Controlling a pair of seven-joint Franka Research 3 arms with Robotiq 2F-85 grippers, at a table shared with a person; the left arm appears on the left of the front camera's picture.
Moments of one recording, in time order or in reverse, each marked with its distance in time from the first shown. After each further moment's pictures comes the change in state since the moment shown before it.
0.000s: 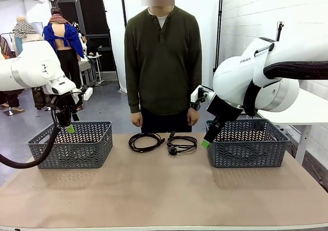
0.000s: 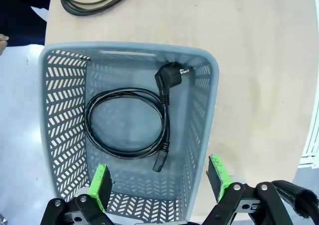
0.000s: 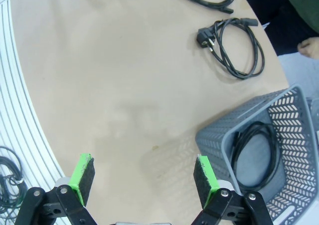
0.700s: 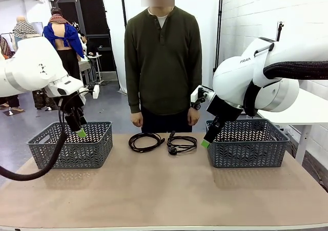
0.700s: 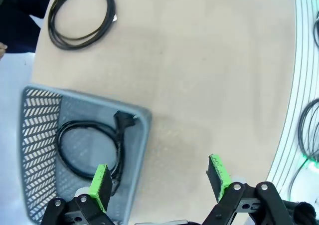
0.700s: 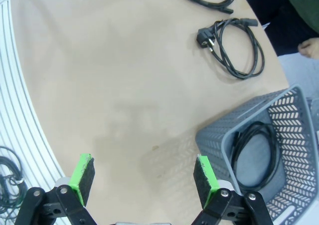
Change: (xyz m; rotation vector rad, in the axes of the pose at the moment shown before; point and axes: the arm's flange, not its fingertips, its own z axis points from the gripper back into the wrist) left arm 0.048 -0.088 0.015 0.008 -0.109 0.140; right arm 0.000 0.000 0.000 0.000 0.000 0.000
